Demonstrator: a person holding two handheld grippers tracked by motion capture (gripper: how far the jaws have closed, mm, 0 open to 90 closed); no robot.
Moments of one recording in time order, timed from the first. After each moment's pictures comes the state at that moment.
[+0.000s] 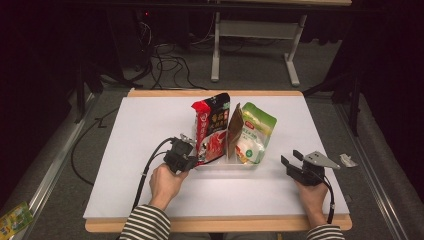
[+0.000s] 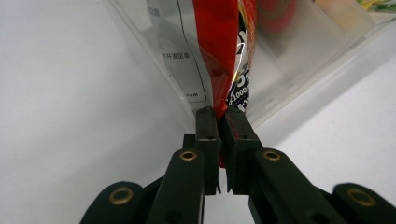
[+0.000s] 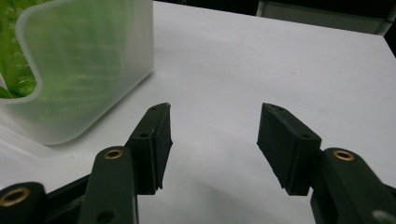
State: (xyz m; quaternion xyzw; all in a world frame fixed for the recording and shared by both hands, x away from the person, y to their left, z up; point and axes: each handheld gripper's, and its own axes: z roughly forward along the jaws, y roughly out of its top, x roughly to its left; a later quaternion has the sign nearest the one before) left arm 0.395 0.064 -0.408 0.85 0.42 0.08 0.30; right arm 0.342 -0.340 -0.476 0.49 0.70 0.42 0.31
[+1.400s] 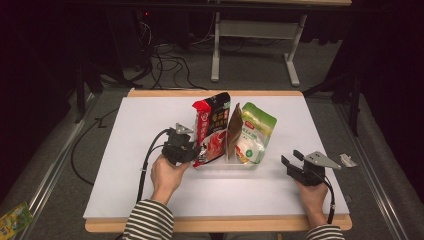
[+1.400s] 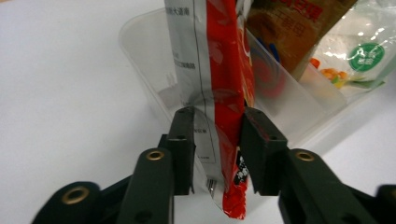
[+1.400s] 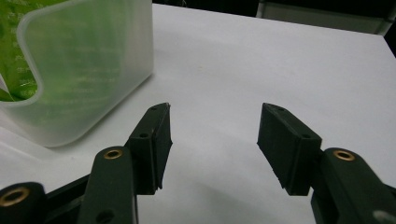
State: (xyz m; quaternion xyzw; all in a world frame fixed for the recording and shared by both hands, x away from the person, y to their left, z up) left arm 0.403 0.067 -0.382 0.82 0.43 0.13 0.36; right arm 0.341 -0.341 -0.476 0.49 0.69 0.43 0.31
